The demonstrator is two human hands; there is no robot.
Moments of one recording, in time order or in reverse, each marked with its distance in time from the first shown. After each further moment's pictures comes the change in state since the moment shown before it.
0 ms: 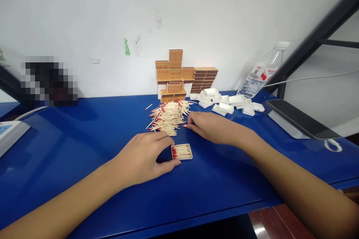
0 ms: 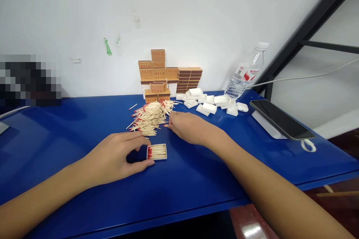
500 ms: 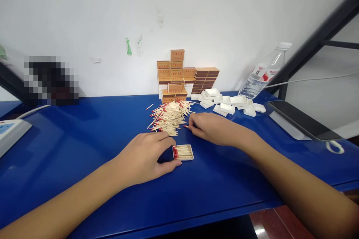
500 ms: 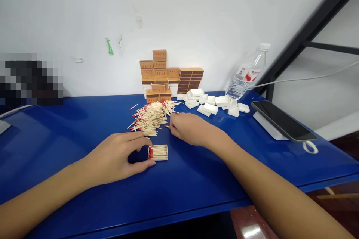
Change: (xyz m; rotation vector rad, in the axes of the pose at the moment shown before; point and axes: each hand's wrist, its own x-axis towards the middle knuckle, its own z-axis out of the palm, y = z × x) left_hand -0.001 0.001 -0.001 0.003 -0.003 0.013; right_hand -0.001 0.000 0.001 -0.027 -0.006 -0.013
